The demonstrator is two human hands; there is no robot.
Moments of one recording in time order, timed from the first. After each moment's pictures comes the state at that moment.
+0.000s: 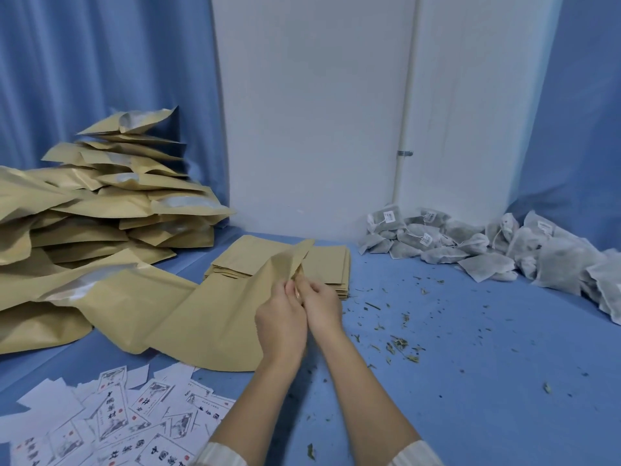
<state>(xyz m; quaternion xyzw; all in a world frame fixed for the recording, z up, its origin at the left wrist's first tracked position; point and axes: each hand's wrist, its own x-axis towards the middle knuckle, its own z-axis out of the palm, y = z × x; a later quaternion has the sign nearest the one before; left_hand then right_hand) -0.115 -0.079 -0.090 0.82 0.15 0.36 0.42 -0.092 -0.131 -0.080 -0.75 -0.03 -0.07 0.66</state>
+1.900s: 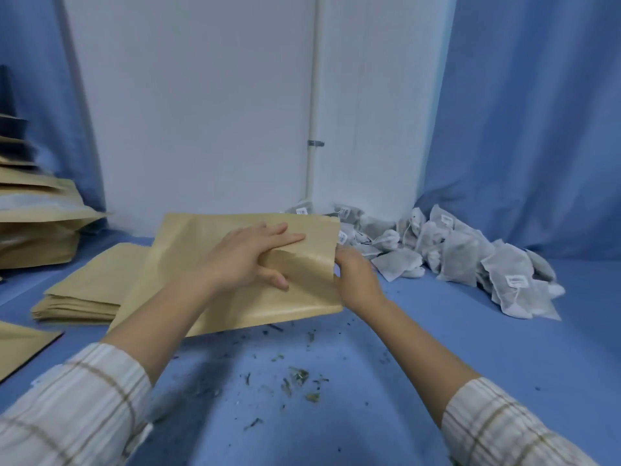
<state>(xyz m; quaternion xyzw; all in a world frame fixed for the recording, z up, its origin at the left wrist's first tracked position) 0.026 -0.147 -0.012 0.92 -0.31 0.11 0.18 0.025 -0.354 -0.064 -0.93 -0.08 -0.21 0.28</state>
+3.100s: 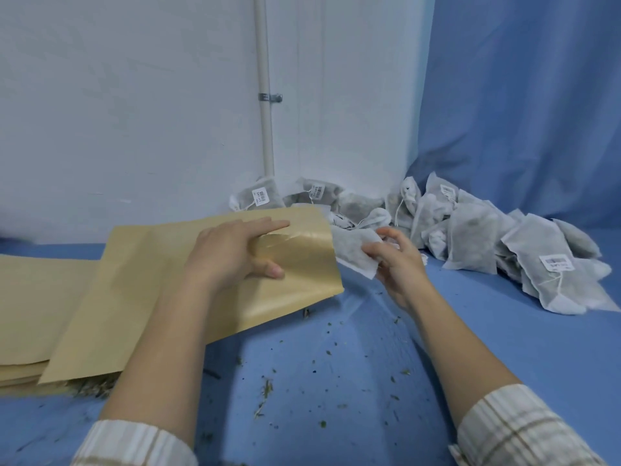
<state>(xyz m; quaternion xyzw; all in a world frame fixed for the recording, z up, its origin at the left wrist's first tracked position) 0.130 -0.232 -0.069 0.92 -0.23 0.13 0.28 0.130 -0.483 -0.132 -0.56 0.03 -0.19 0.80</state>
